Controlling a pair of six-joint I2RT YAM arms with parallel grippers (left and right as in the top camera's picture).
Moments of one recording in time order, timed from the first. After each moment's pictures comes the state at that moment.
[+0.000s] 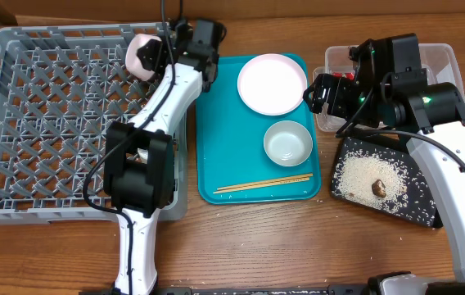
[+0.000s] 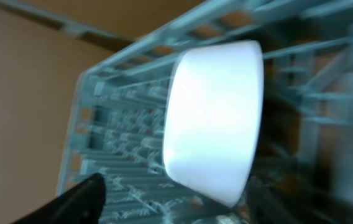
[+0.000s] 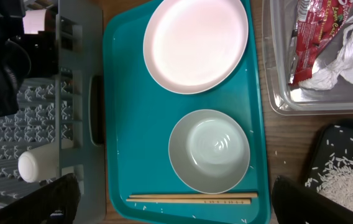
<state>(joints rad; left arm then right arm) -0.31 2.28 1.91 -0.66 -0.97 0.08 0.19 1.50 1.51 -0.99 -0.30 0.41</state>
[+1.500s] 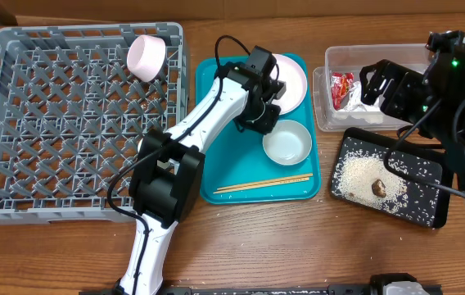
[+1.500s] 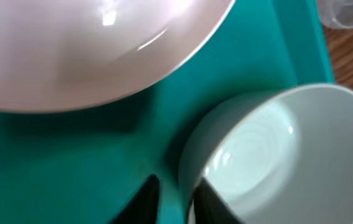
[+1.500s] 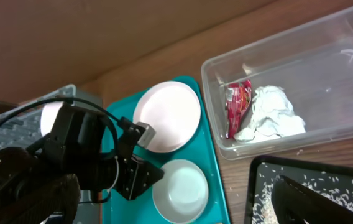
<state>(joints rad) -0.51 2.29 1.89 -0.97 0.28 -0.08 0.06 1.26 1.60 -1.04 -0.15 0.43</state>
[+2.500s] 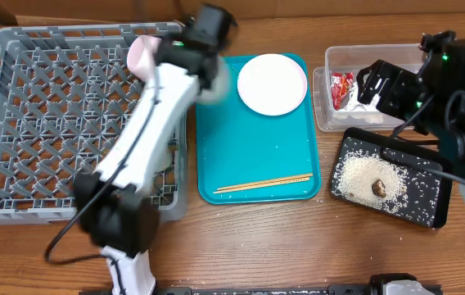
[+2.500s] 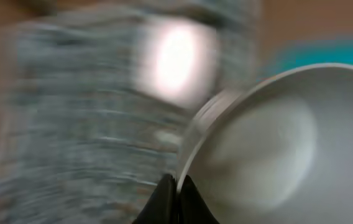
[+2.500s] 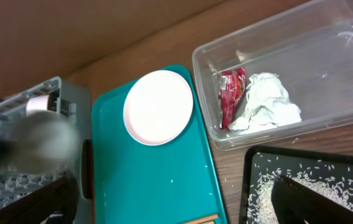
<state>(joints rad) -0.37 1.97 1.98 -1.14 -0.60 -0.24 0.06 1.31 1.60 -1.06 -0.14 0.43</state>
